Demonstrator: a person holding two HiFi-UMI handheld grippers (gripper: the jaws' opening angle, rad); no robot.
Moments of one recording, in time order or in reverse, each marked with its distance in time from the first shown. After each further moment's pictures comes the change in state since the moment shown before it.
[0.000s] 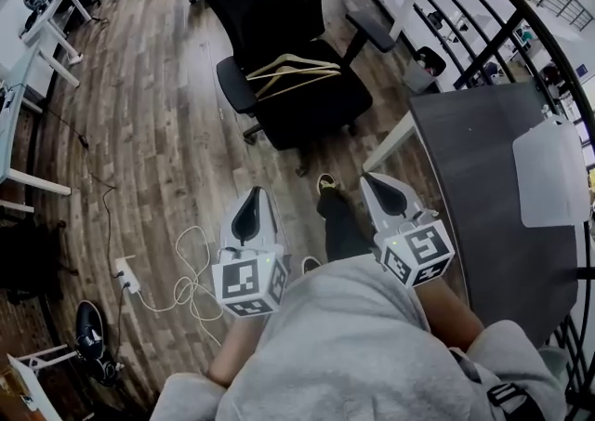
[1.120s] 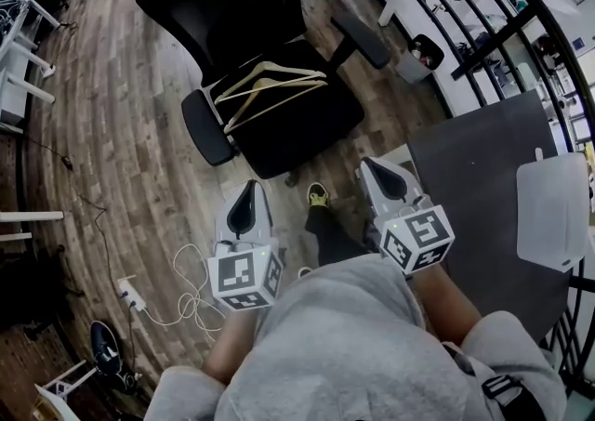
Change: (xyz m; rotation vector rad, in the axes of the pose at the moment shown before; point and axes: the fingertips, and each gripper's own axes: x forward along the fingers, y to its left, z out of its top) left arm 0.232 -0.004 0.031 0.013 0.127 -0.046; right arm 0.158 -0.175 0.034 0.100 0.074 -0.068
